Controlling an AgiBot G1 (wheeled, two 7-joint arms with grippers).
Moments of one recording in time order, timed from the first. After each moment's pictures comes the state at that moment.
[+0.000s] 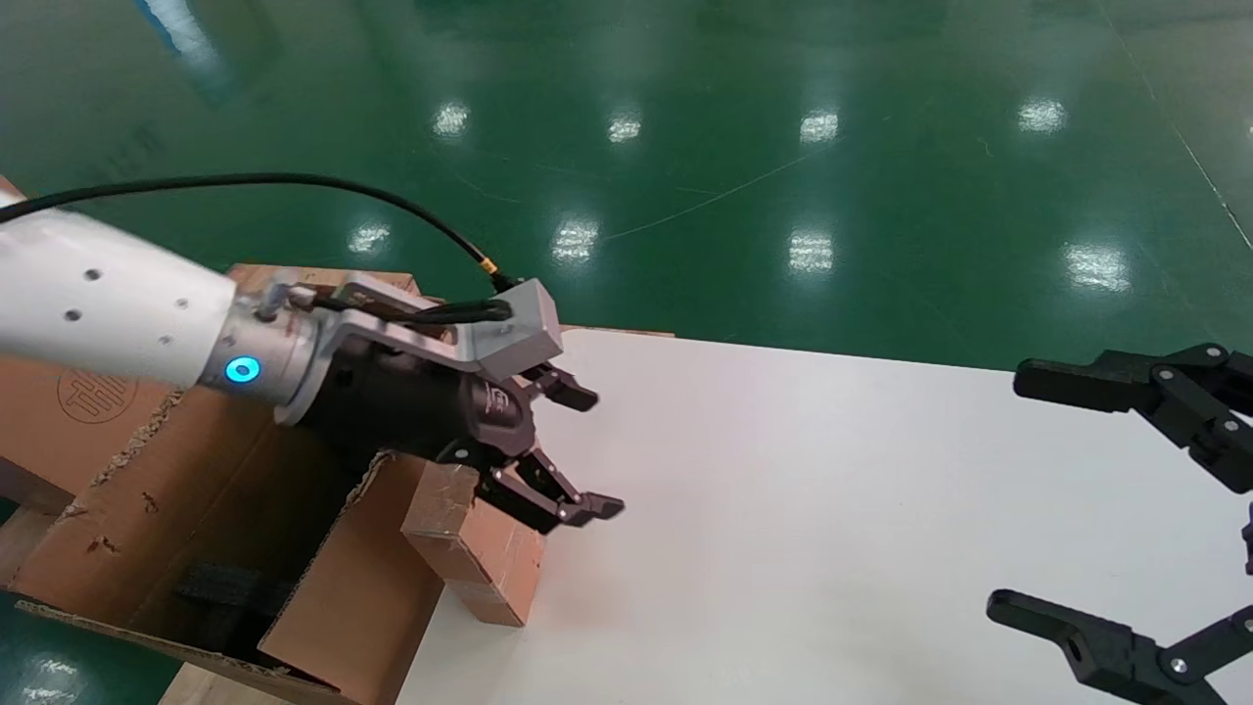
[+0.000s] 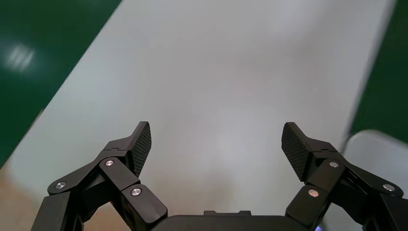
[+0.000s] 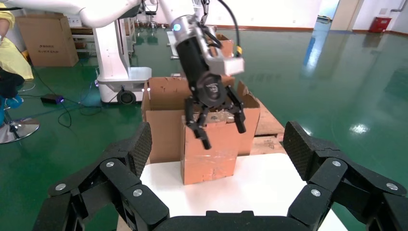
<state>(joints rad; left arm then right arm) -1.49 0.67 0.61 -1.35 1.46 1.53 -0.74 1.08 -0.61 -0.28 1.28 -0.73 -1.50 0.19</state>
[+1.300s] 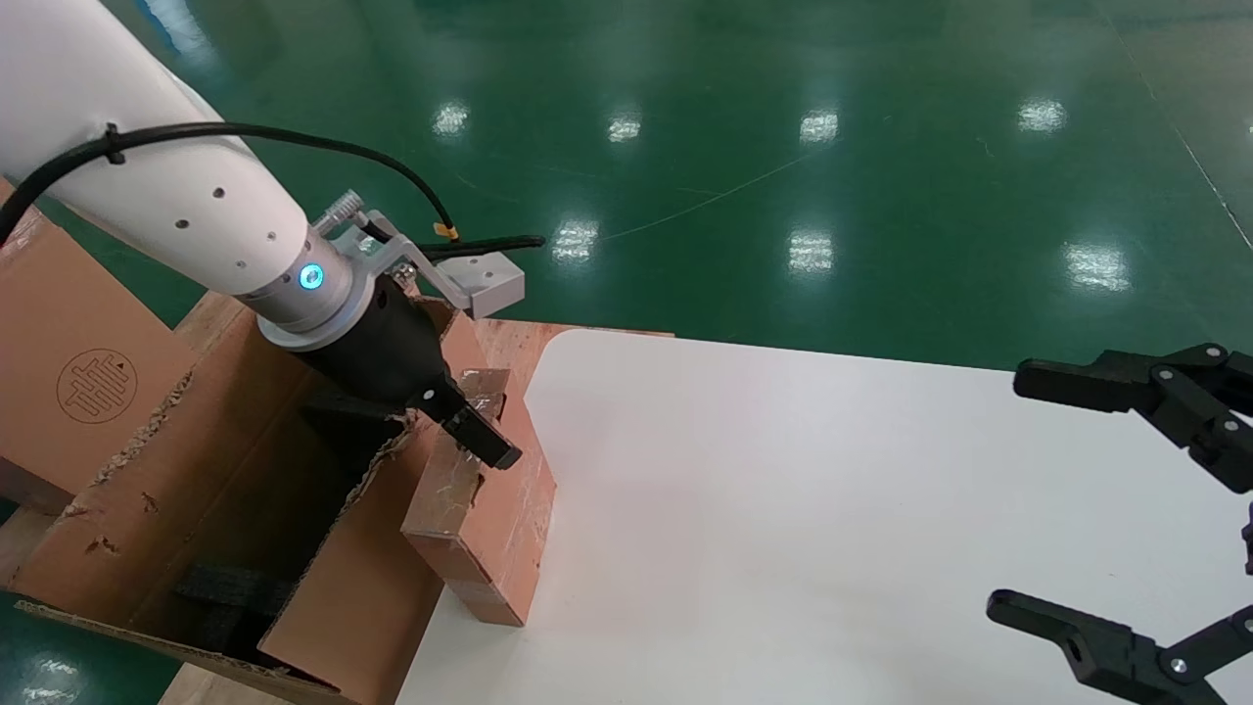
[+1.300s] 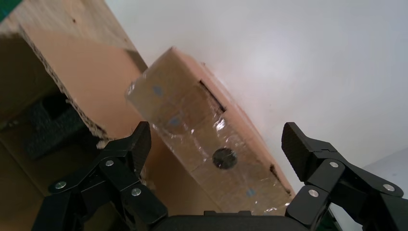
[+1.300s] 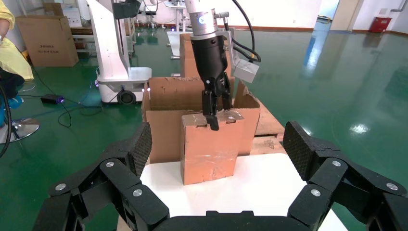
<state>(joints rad) -2.01 0.80 1.32 -1.31 1.73 1.57 -1.50 1.08 -0.61 -0.28 1.28 -0.73 -1.49 0.18</state>
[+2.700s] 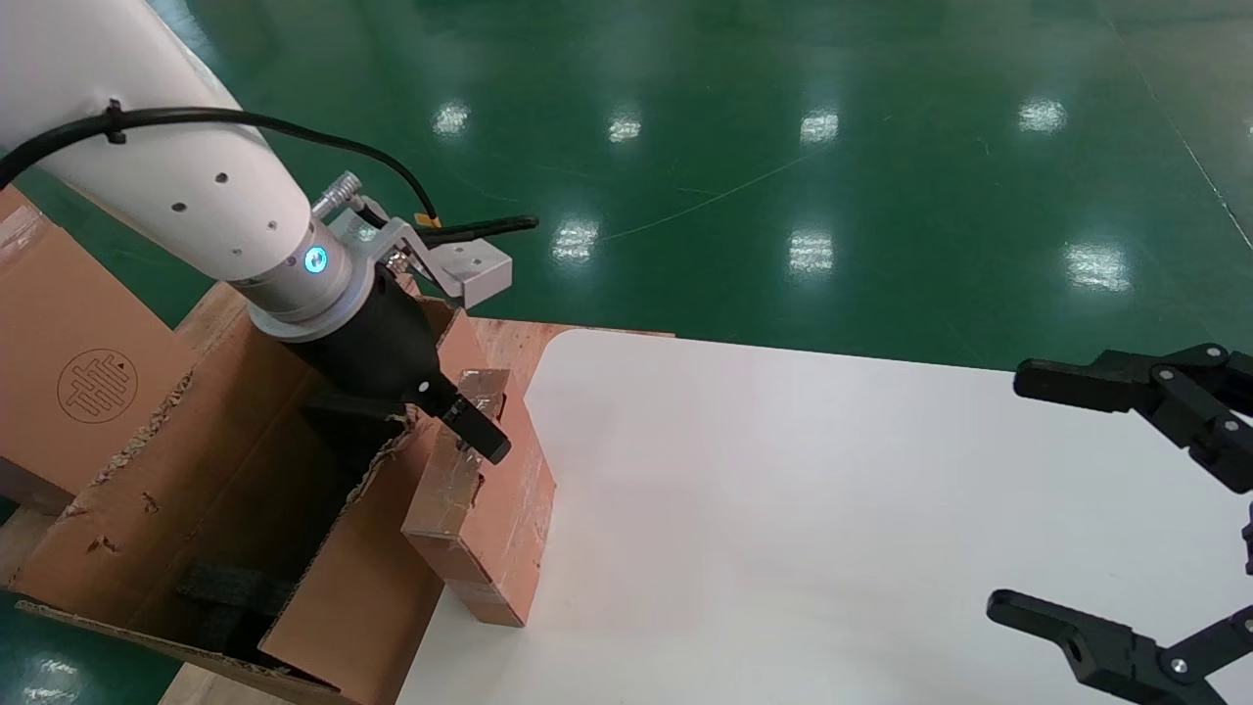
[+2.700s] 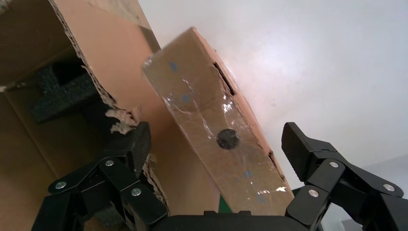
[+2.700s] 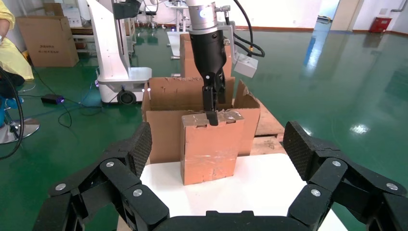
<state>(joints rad) -2.16 0.83 1.56 -1.34 1.64 1.54 -1.71 1.08 -0.61 -0.29 1.28 -0.73 -1.49 0.18</state>
